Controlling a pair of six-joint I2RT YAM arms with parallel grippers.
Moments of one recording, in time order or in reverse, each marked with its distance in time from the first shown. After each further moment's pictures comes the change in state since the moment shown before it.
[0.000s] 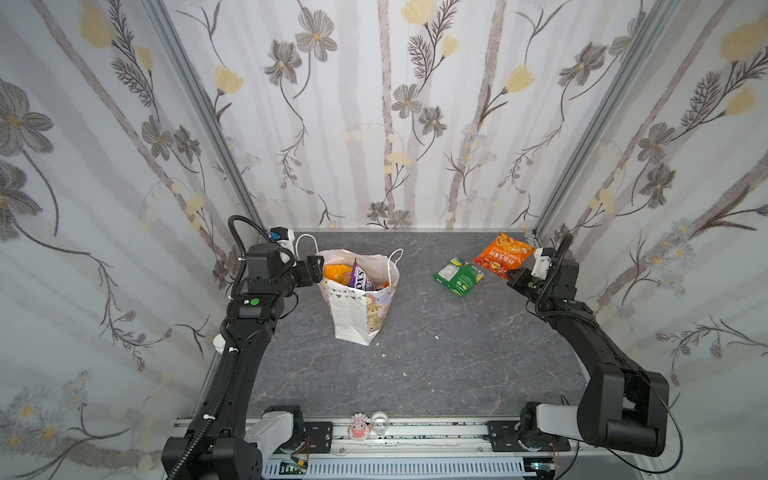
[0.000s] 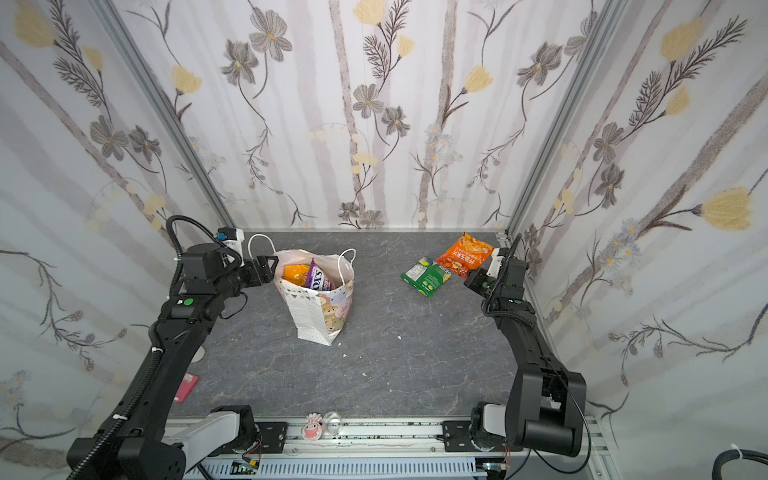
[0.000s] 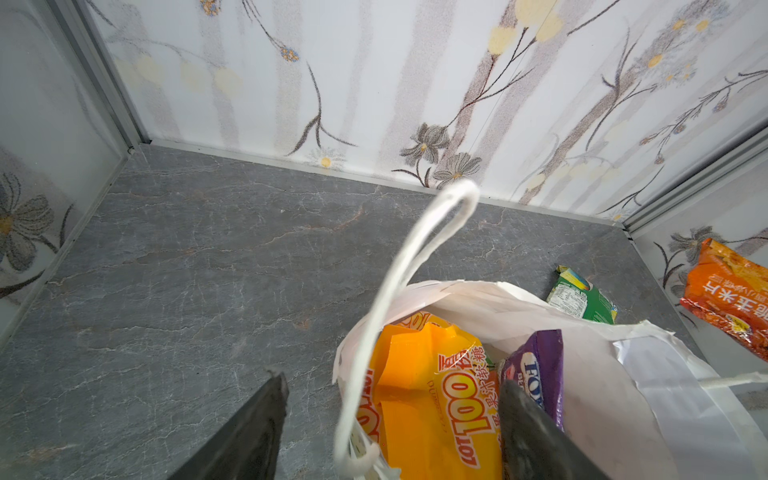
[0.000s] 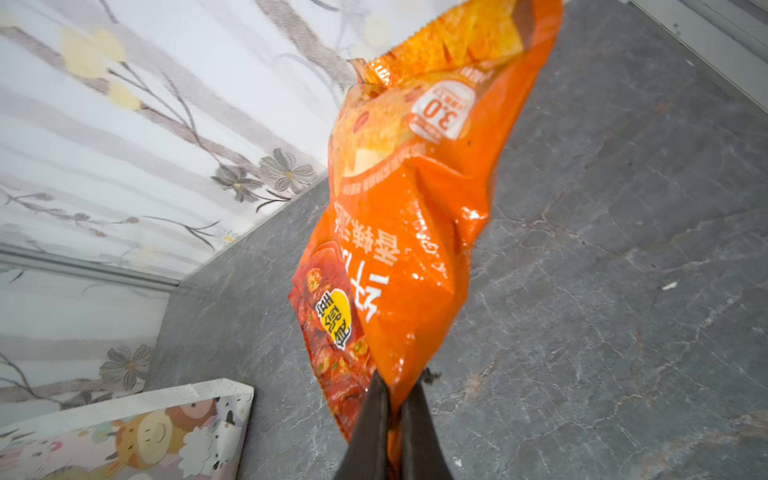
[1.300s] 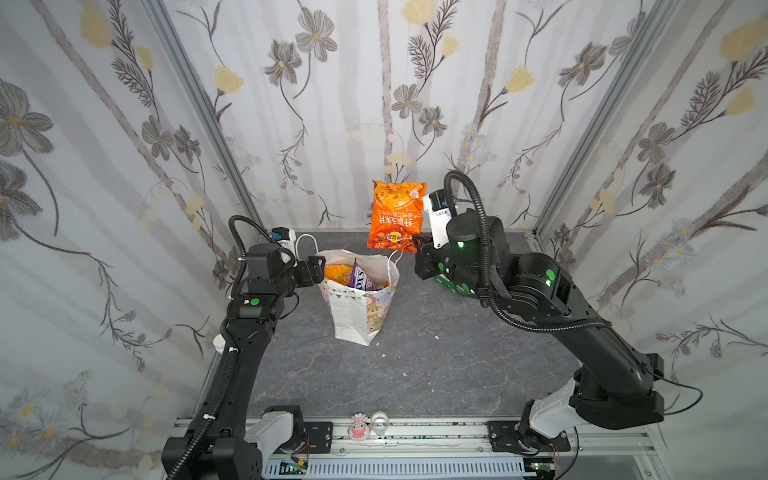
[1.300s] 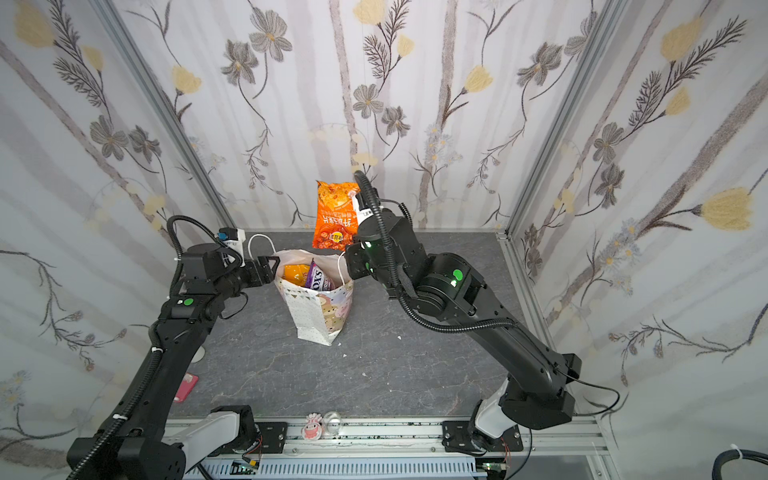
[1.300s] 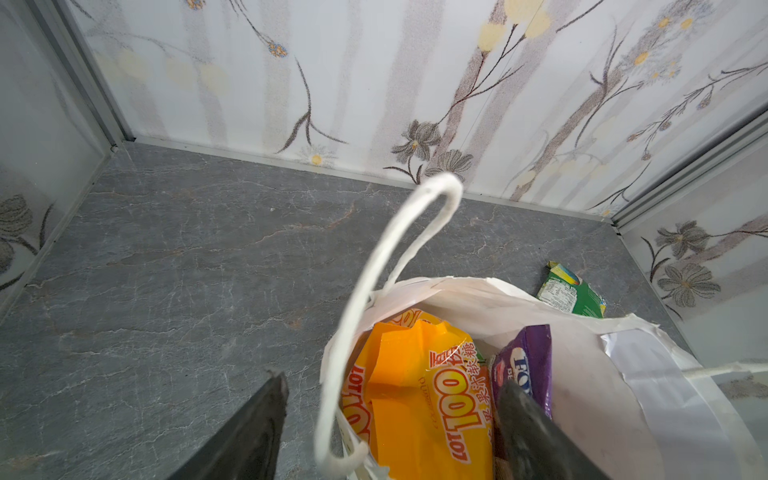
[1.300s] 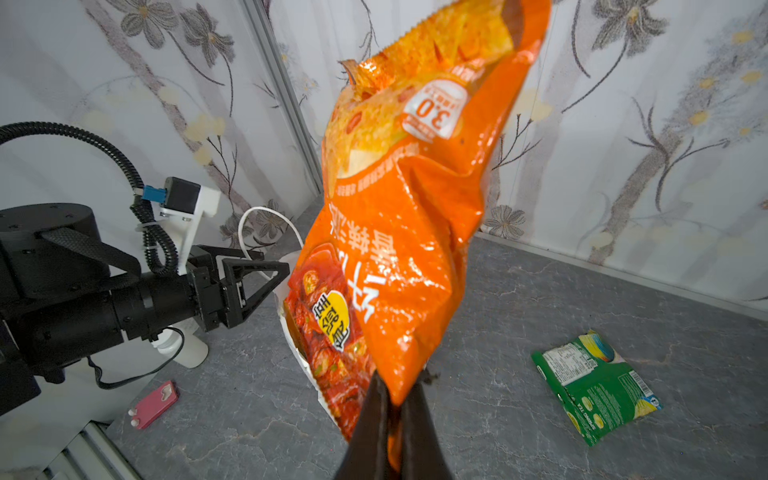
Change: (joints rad) left arm 0.000 0.002 0.000 0.000 0.027 0.000; right arm 1.214 0.307 1.321 -0.883 0.897 -0.150
